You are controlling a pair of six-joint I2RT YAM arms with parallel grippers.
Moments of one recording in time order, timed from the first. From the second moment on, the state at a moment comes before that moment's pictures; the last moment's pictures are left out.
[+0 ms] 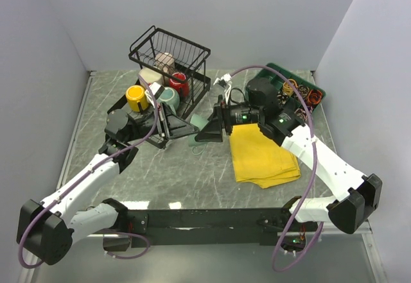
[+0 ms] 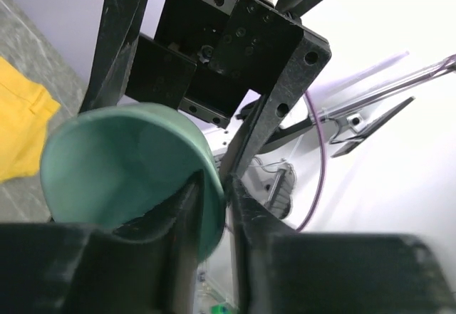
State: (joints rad) left arm -0.49 1.03 0.74 0.61 0.88 -1.39; right arm 0.63 1.27 1.26 -0.33 -0.87 0.41
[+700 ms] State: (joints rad) left arm -0.54 0.81 0.98 -0.05 0.51 -0.76; right arm 0.40 1.10 1.03 -0.07 -0.92 0.64
